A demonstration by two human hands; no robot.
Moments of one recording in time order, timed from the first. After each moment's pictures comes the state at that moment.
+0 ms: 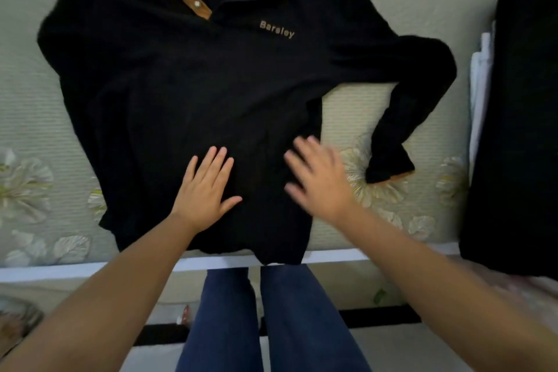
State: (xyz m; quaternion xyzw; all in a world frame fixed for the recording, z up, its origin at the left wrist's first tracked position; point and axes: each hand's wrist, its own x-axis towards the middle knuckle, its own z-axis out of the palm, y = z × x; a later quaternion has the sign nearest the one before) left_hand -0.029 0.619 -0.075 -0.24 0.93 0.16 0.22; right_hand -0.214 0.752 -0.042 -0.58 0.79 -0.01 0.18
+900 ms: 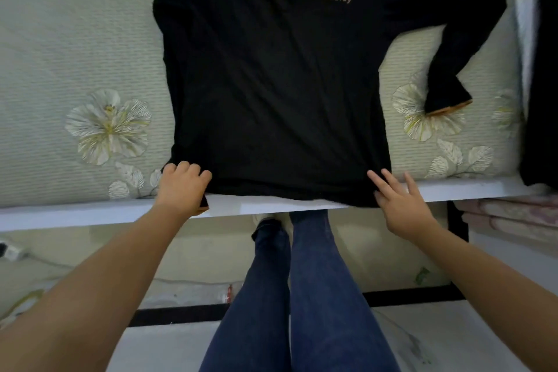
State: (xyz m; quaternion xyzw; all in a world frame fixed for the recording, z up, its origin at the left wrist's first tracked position) left_hand 0.158 0.596 -0.038 -0.23 0.92 0.00 0.32; right_hand -0.103 0.887 -0.042 -0.54 0.74 0.29 0.29
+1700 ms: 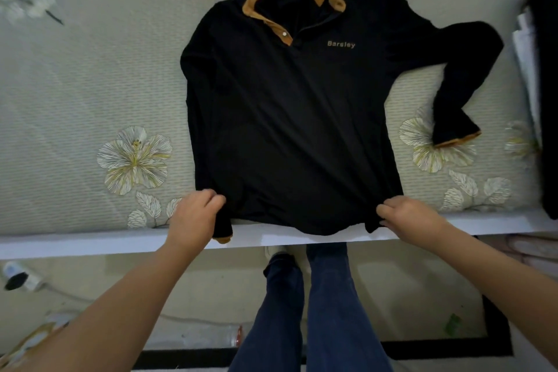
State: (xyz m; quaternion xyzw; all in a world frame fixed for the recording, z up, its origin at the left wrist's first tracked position) left_hand 0.158 0.605 -0.018 -0.29 0.93 0.18 0.11; right_hand -0.128 0.839 -0.022 -0.67 0.69 0.11 0.25
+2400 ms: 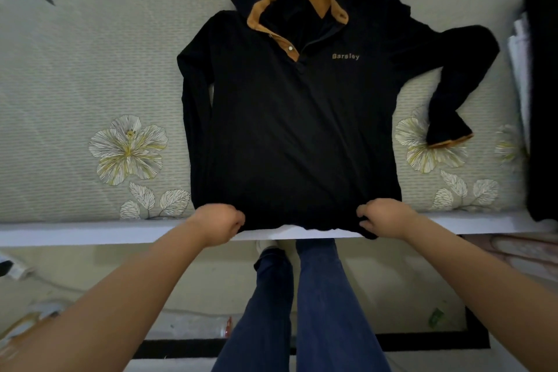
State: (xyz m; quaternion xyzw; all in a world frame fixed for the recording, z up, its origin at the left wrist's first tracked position) left_hand 0.130 0.615 -0.033 -0.16 0.87 0.20 0.43; right_hand -0.120 0.821 -0.045 -0.55 0.68 0.23 0.42
